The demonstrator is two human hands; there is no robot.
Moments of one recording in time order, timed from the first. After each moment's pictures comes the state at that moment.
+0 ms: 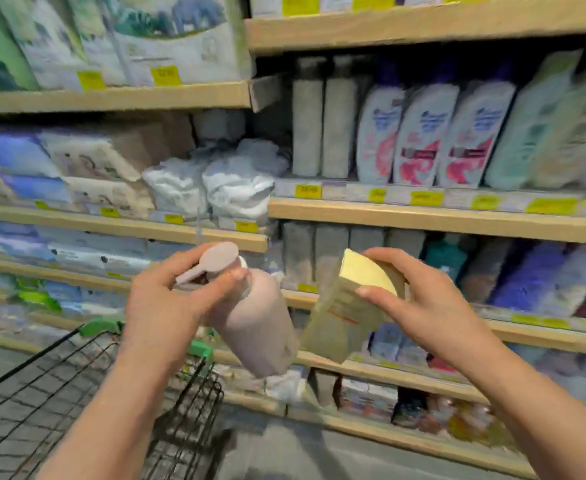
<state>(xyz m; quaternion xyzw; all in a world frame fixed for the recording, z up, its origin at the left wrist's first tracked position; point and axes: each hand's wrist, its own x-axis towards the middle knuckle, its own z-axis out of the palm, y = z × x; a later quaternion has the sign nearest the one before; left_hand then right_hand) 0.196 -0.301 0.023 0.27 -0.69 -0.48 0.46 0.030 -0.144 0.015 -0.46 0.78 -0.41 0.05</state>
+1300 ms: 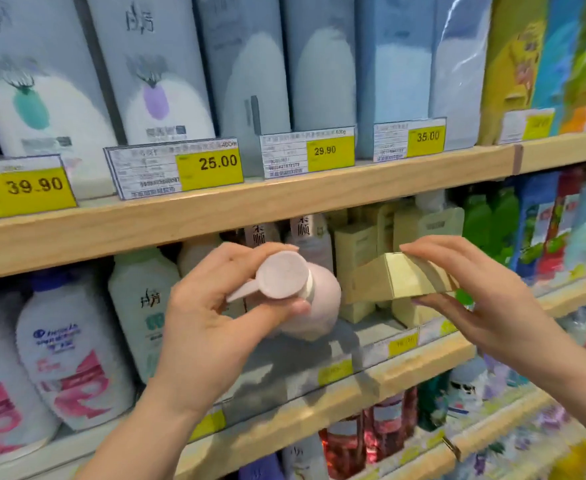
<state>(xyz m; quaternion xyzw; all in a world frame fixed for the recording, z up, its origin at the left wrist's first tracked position) -0.287 -0.047 0.127 -0.23 -0.77 -0.45 0.38 -0.357 0.188 0.106 -0.39 0.83 -0.23 -0.32</state>
